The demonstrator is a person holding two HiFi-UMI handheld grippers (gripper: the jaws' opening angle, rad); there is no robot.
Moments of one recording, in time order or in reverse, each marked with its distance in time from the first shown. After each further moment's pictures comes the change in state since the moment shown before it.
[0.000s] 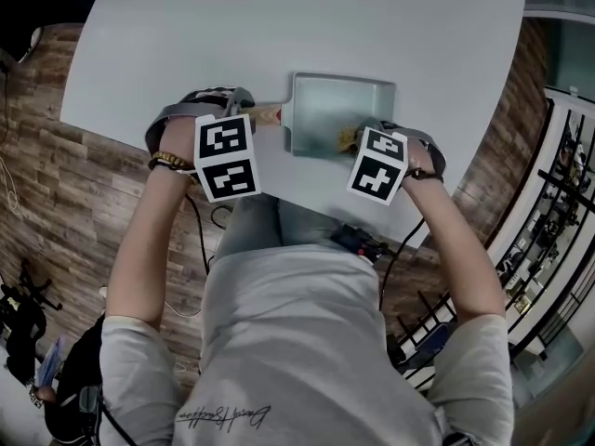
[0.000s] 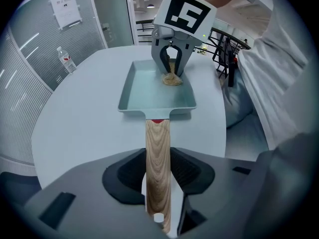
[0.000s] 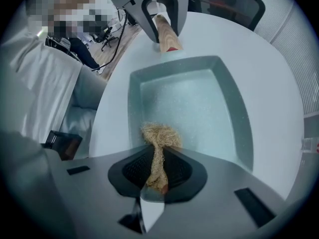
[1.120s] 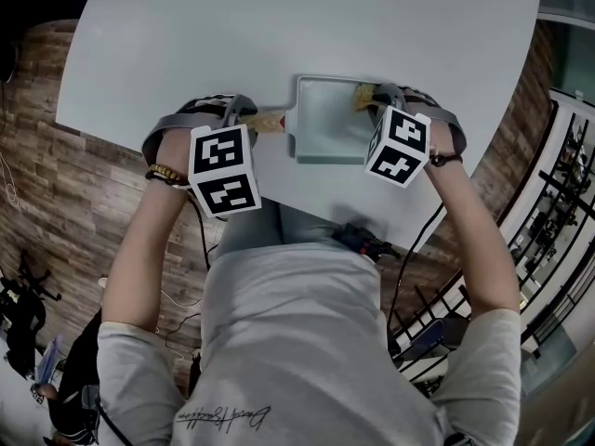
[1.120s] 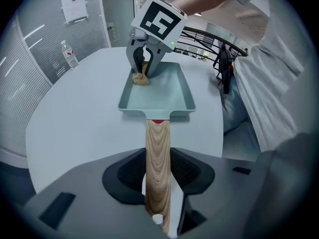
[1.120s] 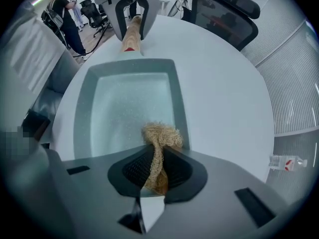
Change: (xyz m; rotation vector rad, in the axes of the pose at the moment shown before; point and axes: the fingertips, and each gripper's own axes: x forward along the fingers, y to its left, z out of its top) left arm -0.004 -0.008 0.001 -0.048 -0.034 -0.043; right arm -0.017 -0.091 0.001 -0.093 -0.032 -0.299
